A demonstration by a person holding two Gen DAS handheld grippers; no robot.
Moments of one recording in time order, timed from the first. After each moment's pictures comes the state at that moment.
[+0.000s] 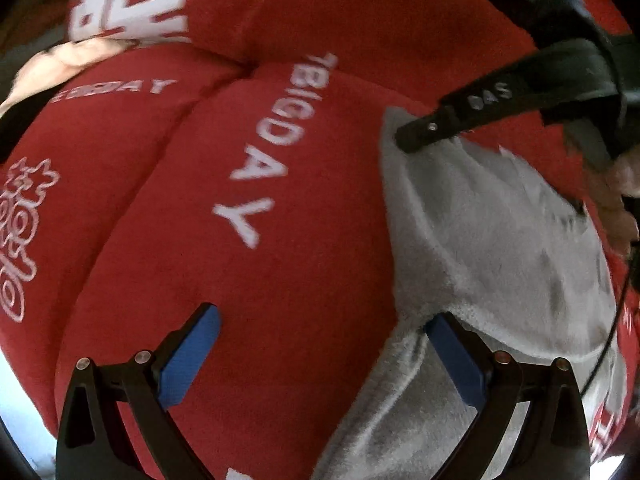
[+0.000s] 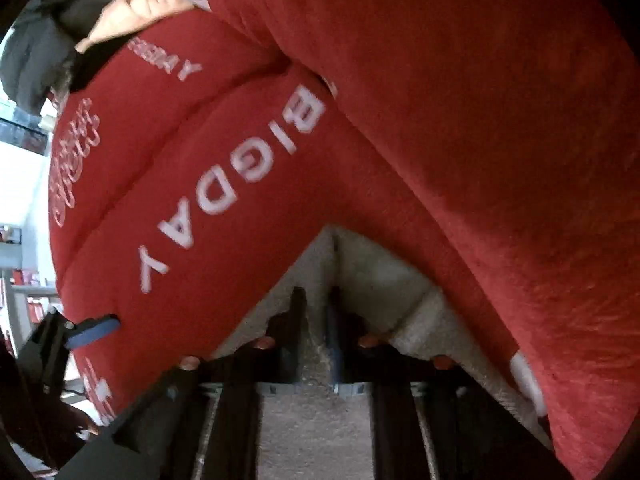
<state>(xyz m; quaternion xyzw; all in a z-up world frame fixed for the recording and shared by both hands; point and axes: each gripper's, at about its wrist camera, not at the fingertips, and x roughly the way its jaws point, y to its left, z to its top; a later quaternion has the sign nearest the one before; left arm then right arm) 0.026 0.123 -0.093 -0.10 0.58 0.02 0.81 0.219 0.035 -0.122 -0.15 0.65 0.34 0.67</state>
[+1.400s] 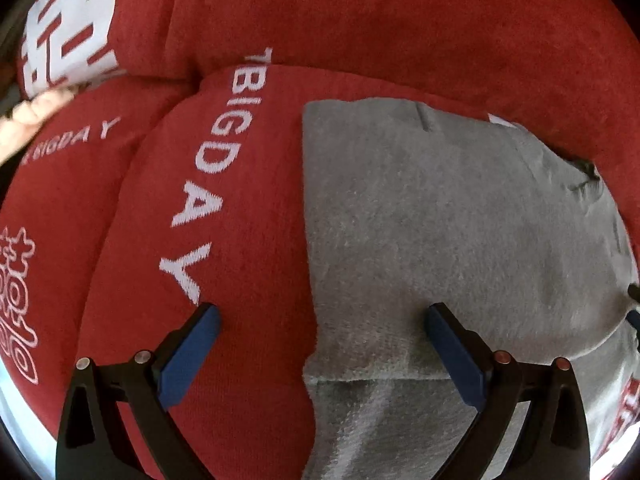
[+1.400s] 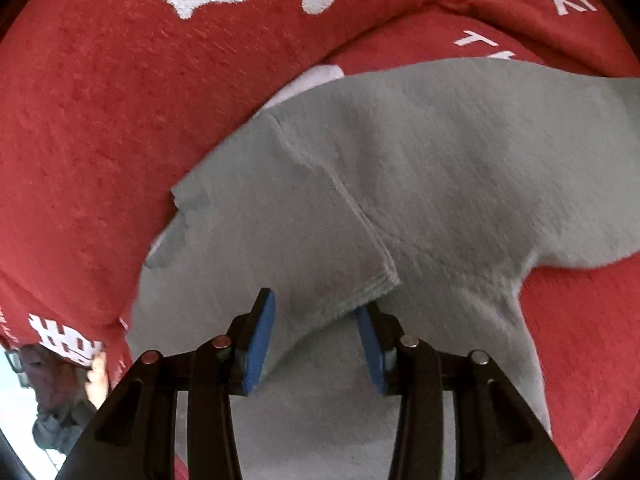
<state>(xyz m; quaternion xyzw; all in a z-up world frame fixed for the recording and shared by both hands) 0.067 0.091 -0.108 -0.01 0.62 -0.02 0.79 0.009 -0.345 -0.119 0.42 0.55 -0.13 0.71</state>
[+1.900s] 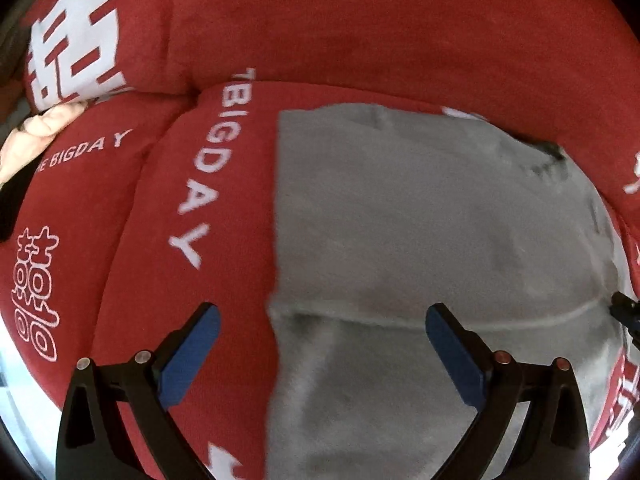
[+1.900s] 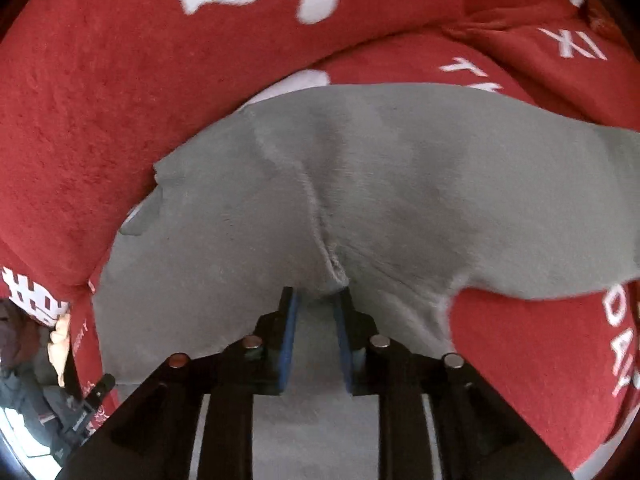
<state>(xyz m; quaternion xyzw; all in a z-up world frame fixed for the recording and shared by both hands) 0.043 0.059 -0.069 0.01 0.62 -0.03 0.78 -0.011 -0.360 -0.106 0.34 0.59 -0.12 0.73</state>
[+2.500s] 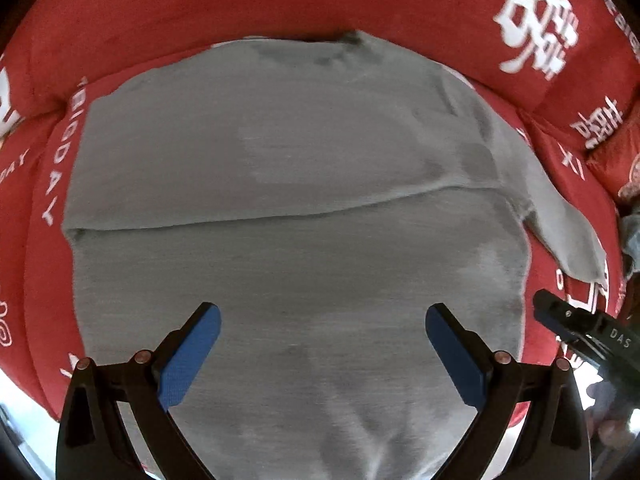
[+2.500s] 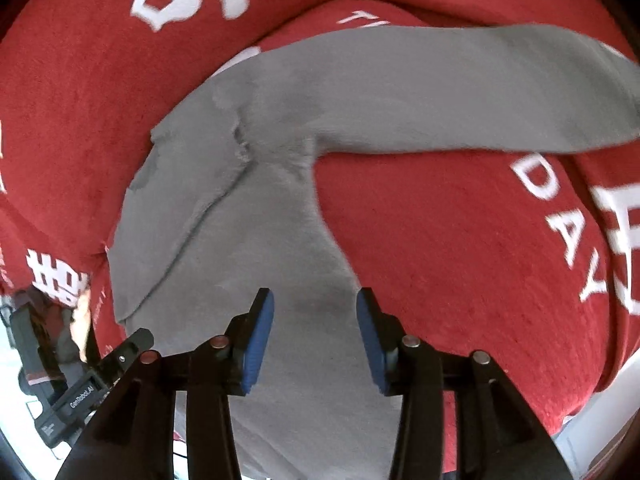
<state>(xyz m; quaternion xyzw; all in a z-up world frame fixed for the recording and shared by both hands) -0.030 -0.105 -0.044 0.04 0.68 -0.16 0.72 -0.116 -0.381 -0.095 0.40 0.59 -0.10 0.69</state>
